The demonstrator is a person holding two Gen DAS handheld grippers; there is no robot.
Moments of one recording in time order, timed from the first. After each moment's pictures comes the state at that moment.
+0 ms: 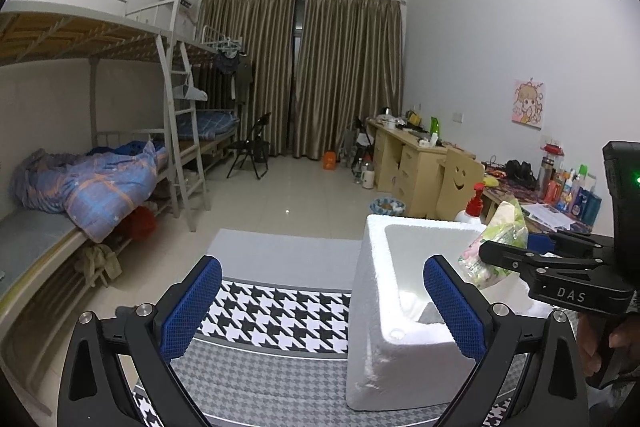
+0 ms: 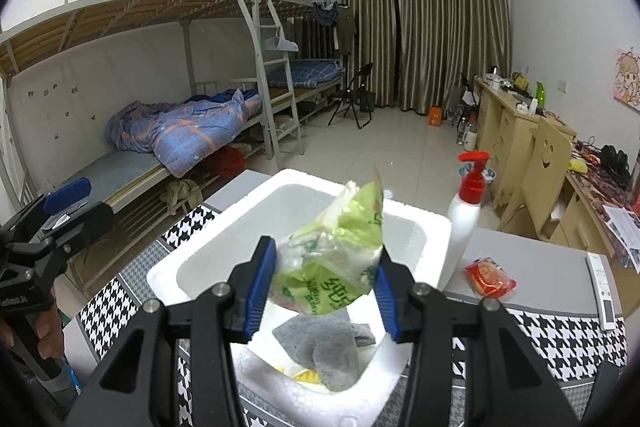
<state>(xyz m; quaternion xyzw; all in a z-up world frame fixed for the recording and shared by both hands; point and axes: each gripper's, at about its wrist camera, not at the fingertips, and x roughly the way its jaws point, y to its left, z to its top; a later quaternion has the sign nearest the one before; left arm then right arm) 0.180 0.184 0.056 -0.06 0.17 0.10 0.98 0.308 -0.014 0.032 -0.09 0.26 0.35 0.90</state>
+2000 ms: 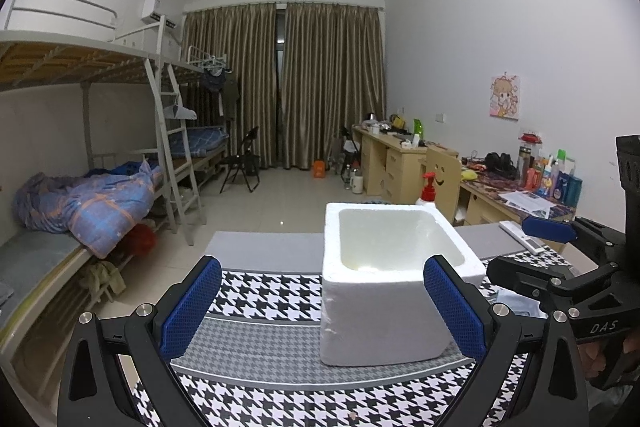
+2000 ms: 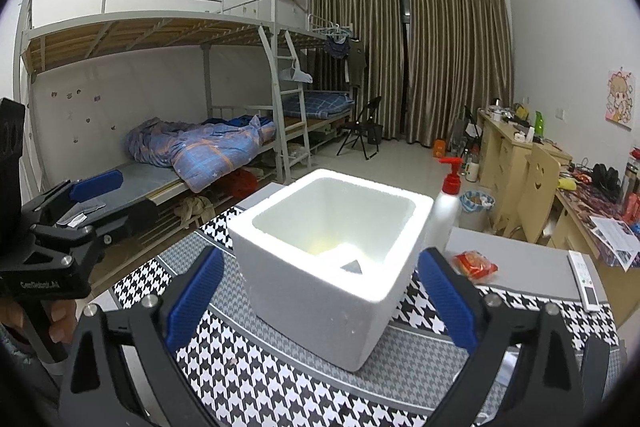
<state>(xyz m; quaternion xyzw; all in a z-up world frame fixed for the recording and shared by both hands) 0.114 0.124 0.066 -0.03 0.16 0.08 0.98 0.222 -0.069 0.036 -0.08 0.19 0.36 0.91</state>
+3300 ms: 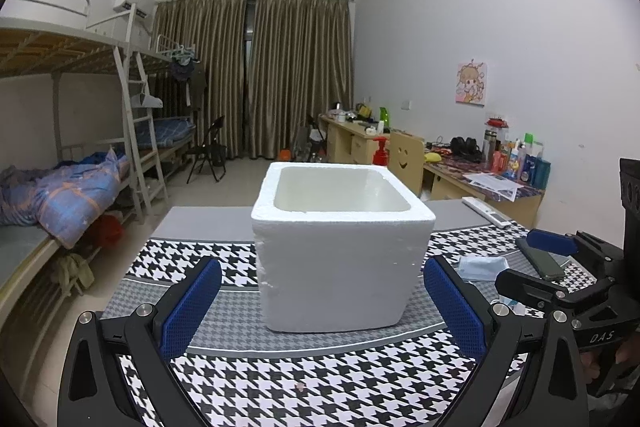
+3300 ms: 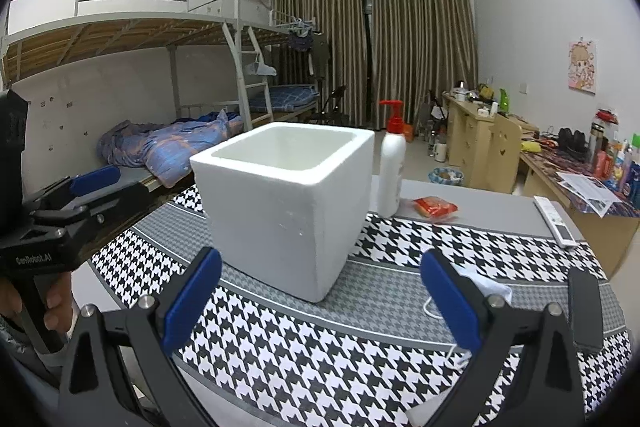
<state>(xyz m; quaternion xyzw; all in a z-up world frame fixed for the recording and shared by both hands) 0.103 0.086 0.023 -0.03 0.17 0.02 0.98 0.187 -0.127 -0.015 -0.06 0.21 0.30 0.93</state>
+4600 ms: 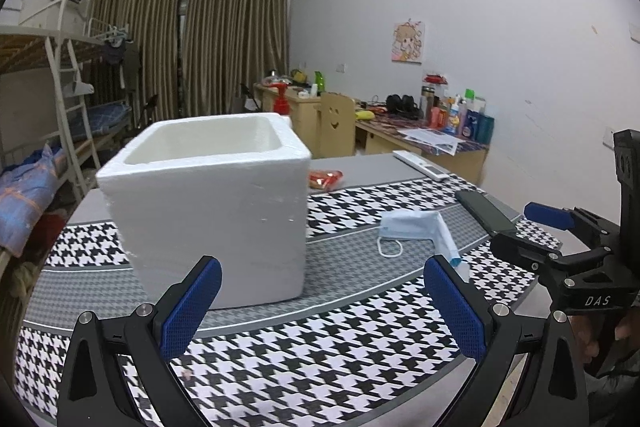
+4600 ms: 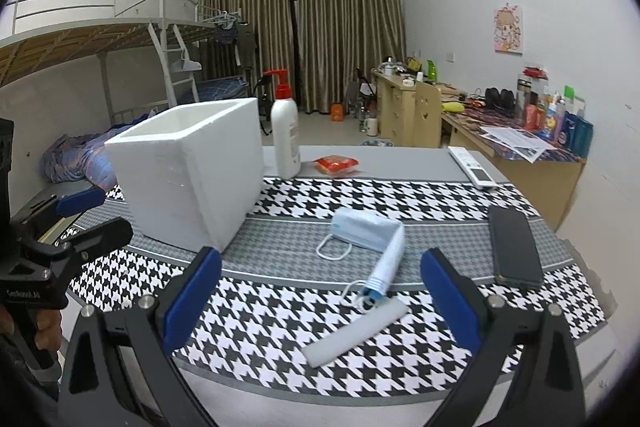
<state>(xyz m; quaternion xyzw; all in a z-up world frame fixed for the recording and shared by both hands) 0.135 0.014 -0.012 -0.01 0.23 -0.10 0.97 0.185 -0.213 -0.035 -0.03 0.24 0.18 0.95</state>
